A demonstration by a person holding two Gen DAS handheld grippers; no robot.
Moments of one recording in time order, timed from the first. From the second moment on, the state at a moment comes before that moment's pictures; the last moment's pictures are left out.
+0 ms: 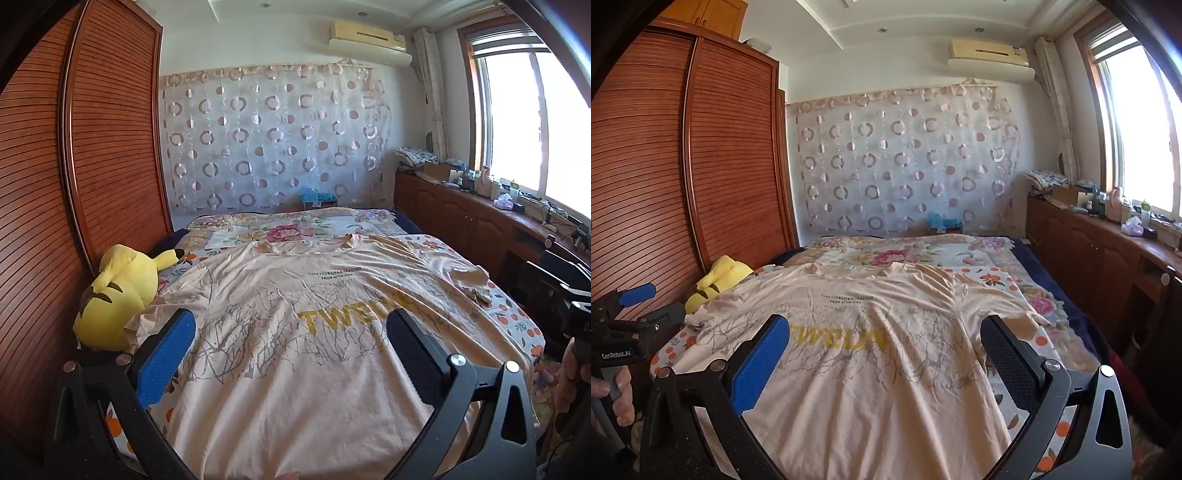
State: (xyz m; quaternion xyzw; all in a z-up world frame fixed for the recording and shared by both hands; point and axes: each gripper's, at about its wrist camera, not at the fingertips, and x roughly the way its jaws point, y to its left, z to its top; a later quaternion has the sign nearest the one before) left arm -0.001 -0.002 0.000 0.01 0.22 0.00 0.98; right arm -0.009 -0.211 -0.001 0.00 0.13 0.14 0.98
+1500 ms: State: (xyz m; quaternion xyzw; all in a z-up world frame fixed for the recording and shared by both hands) left arm -0.004 0.000 0.011 0.00 0.21 0.01 0.98; right arm -0.012 -0.211 0.001 0.01 0.12 0.14 0.98
